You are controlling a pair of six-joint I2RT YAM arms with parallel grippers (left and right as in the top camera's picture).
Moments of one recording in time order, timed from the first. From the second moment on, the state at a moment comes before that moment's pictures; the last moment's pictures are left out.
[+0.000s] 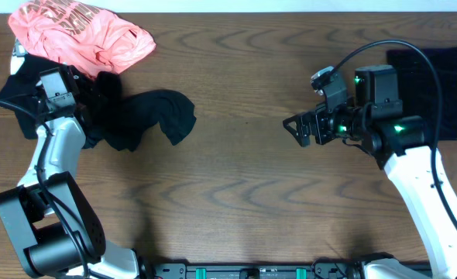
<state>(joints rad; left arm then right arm) 0.32 1.71 1.09 -0.32 -0.20 -0.52 0.19 1.34 1.13 -0.71 -0.47 -0.07</state>
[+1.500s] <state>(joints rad) 0.29 1.17 1.09 -0.13 0.10 -0.54 0.19 1.42 1.13 -0.68 -0.47 -0.07</state>
